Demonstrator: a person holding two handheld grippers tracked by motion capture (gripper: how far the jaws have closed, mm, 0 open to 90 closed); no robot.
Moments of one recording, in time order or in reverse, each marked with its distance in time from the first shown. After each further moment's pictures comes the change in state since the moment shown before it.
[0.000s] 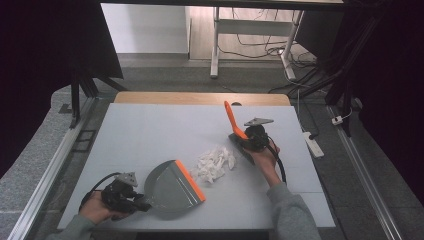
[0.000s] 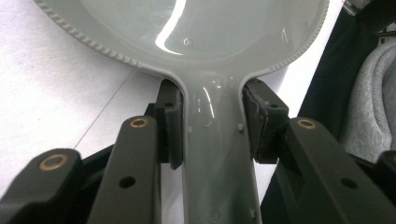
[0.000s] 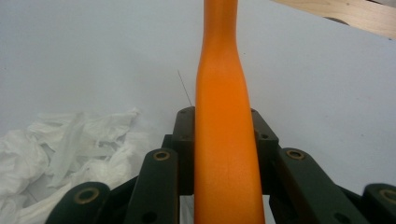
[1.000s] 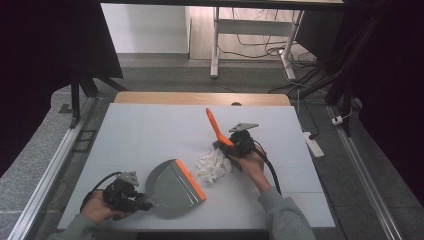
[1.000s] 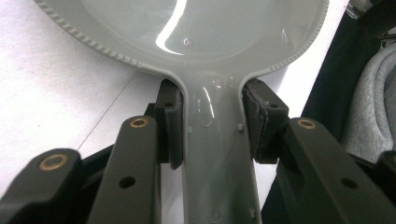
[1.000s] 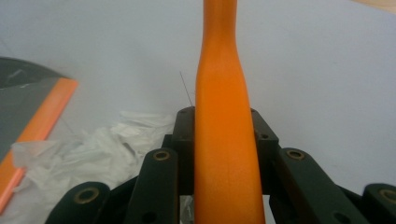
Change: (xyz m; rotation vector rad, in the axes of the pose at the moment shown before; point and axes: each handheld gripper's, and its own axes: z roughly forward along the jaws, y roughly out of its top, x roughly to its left) left arm 0.000 0.003 0.002 -0.003 0.005 -0.012; right arm 0.048 0.005 0.009 0.016 0.126 -0.048
